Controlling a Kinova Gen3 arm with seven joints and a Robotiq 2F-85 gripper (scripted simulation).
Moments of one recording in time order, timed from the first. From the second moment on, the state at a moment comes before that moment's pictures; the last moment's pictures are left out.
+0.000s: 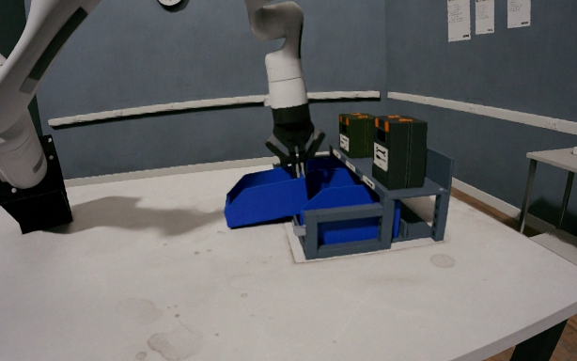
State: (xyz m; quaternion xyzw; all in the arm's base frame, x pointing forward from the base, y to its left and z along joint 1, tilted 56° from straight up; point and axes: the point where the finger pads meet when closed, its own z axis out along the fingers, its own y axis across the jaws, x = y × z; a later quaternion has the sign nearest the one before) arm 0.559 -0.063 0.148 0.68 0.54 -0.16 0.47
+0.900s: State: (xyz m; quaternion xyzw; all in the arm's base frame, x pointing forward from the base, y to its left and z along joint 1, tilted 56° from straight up) arm 0.558 -0.062 0.147 0.67 0.54 -0.15 0.48
